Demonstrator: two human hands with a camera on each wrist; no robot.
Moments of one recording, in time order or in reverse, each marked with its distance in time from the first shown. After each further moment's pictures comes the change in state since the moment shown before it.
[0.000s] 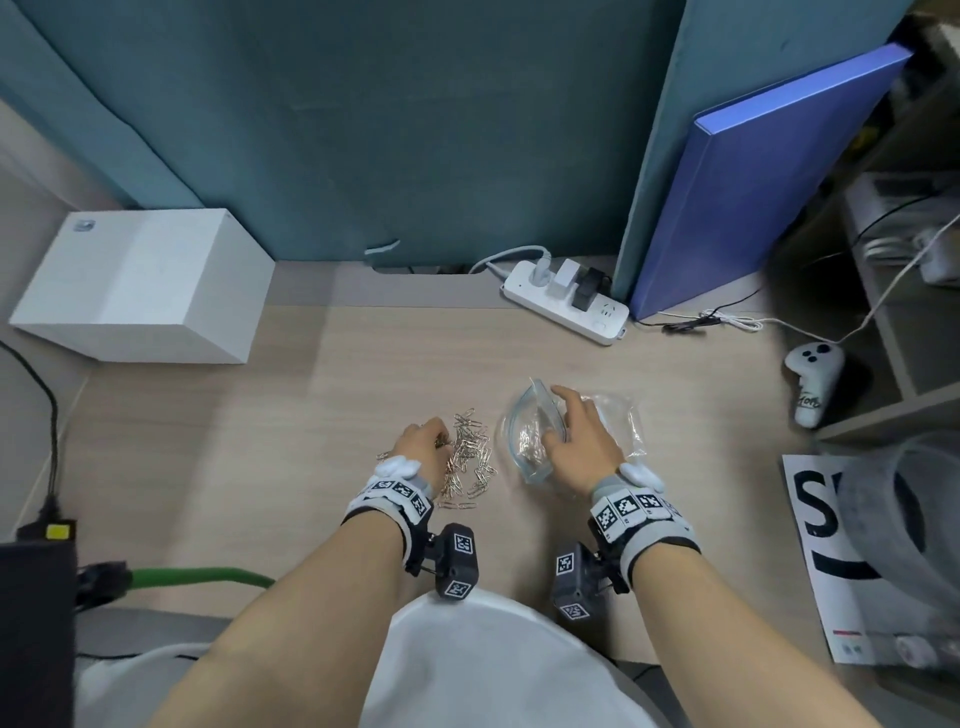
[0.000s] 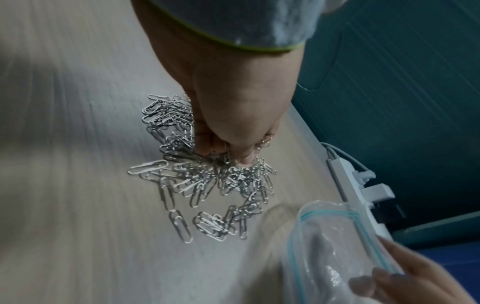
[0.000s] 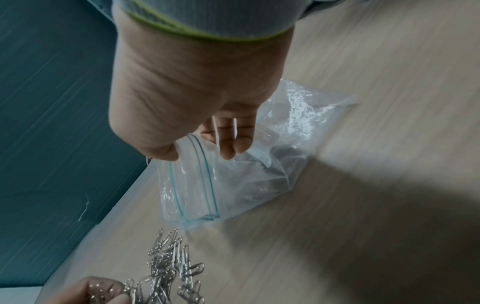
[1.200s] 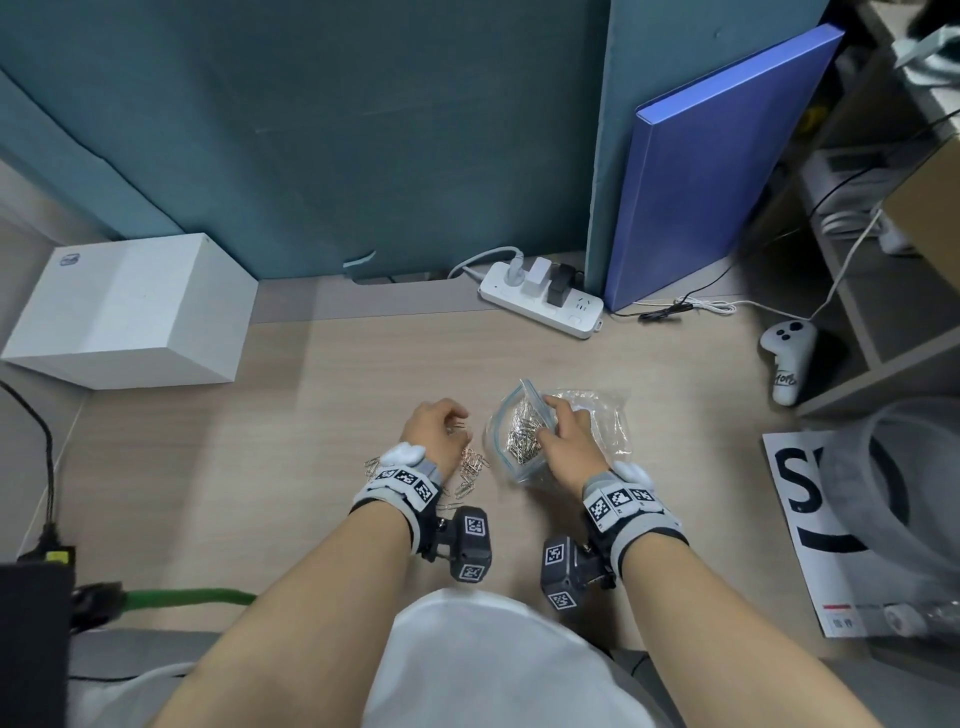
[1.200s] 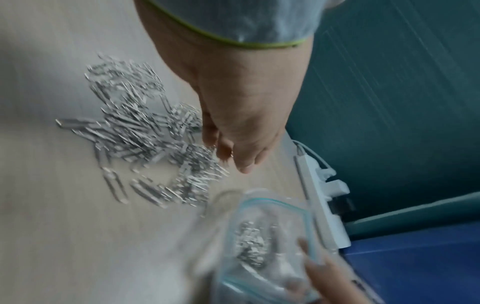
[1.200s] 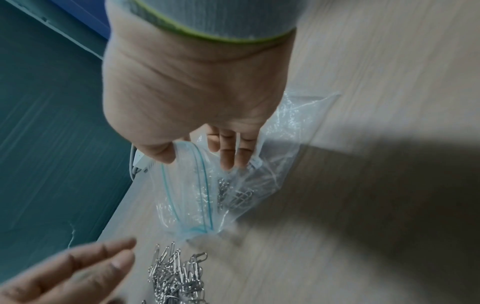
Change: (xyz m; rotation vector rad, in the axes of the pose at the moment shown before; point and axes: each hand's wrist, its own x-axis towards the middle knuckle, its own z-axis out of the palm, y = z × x) left_hand -0.017 0.053 -0.013 -0.254 0.074 0.124; right_hand 0.002 0.024 0.006 0.331 -0.049 0.095
